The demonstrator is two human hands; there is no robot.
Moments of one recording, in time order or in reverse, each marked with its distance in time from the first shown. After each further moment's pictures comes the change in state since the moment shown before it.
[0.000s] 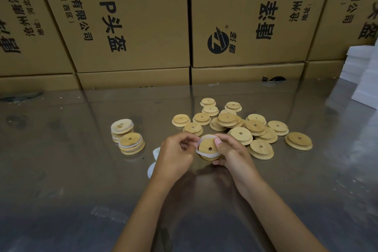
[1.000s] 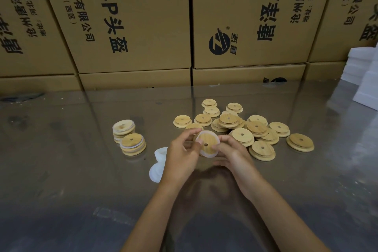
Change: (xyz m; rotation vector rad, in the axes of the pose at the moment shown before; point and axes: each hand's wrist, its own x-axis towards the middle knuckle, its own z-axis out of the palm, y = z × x) left_hand -0.008 0.018 0.011 -0.265 0.038 -0.125; right_hand 0.000 -0.007 0.001 0.000 -0.087 0.051
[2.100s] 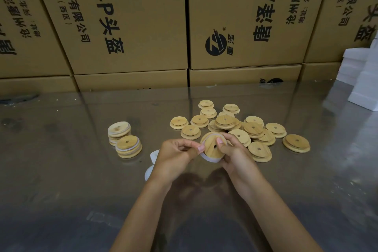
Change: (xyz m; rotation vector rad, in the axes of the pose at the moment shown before) left_hand 0.007 0.001 -0.012 -0.072 -0.118 -0.195; right_hand 0.000 -0.002 -0.005 0.250 -0.003 -0.019
